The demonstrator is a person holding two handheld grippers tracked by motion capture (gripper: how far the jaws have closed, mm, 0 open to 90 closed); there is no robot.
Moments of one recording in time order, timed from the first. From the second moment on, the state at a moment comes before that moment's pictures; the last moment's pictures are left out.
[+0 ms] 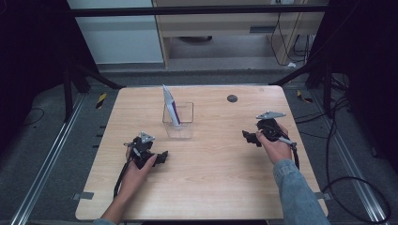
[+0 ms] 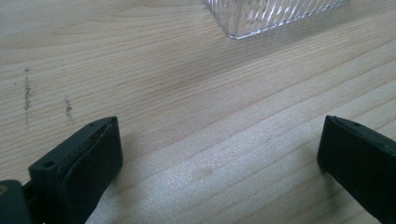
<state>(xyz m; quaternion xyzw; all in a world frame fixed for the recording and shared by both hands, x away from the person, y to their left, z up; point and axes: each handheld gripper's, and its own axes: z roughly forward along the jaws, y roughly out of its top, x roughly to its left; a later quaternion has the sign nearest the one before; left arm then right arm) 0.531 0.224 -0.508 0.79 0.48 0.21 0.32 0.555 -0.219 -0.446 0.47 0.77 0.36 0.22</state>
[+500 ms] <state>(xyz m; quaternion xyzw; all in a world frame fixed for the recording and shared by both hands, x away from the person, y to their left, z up) 0.531 0.224 -0.508 0.79 0.48 0.21 0.32 0.560 -0.232 -0.480 0.51 0.76 0.35 0.21</state>
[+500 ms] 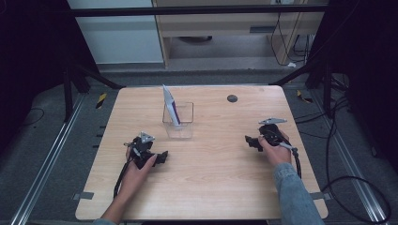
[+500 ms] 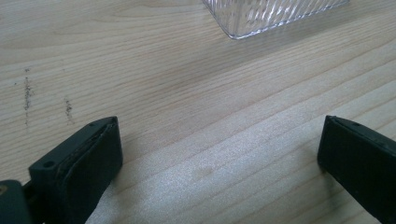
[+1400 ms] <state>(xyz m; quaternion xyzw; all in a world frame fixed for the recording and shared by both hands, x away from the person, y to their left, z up) 0.531 0.224 -0.508 0.79 0.48 0.21 0.32 0.568 -0.243 -0.507 0.57 0.71 0.34 0.23</state>
